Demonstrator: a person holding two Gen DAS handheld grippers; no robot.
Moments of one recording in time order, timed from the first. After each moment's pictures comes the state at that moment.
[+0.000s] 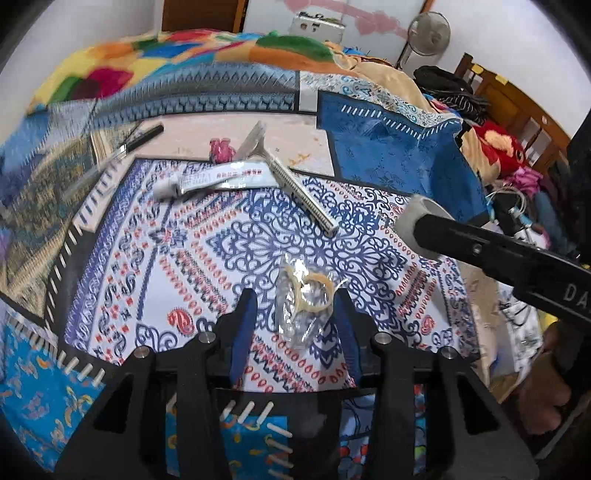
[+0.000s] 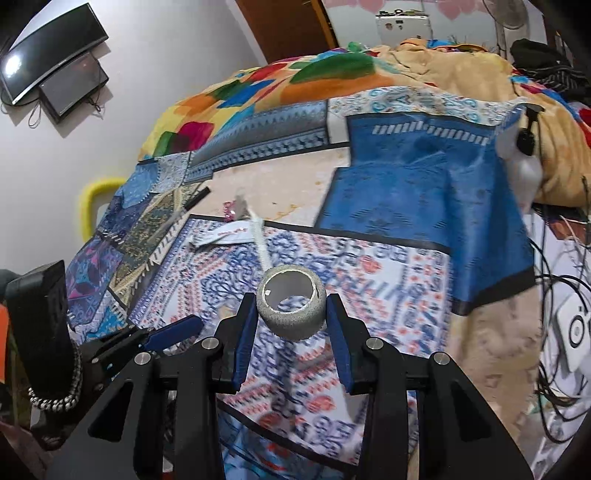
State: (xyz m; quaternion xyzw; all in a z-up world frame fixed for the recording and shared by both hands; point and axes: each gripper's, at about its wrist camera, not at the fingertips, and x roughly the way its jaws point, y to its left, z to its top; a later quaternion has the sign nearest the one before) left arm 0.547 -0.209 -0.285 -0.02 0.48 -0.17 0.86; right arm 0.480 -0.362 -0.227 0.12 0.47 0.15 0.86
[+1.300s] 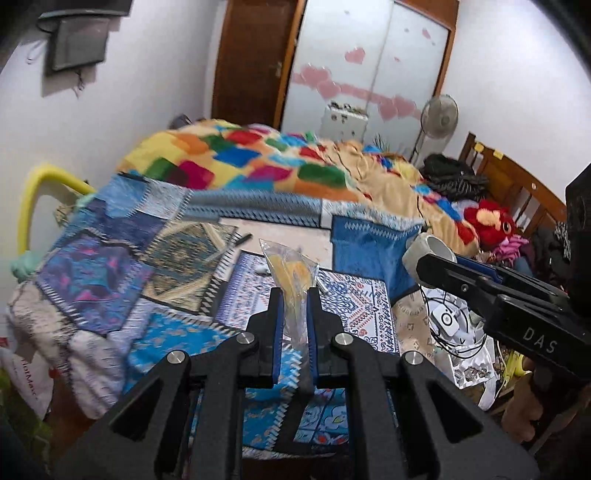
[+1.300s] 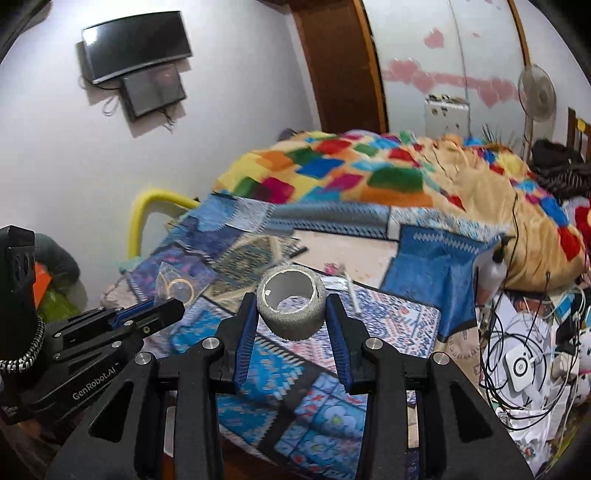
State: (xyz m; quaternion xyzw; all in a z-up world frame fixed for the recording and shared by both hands) left arm 0.384 -0.129 -0.071 -0.06 0.35 -0.09 0.93; right arm 0.350 -0.295 -0.051 0.04 0.34 0.22 0.91
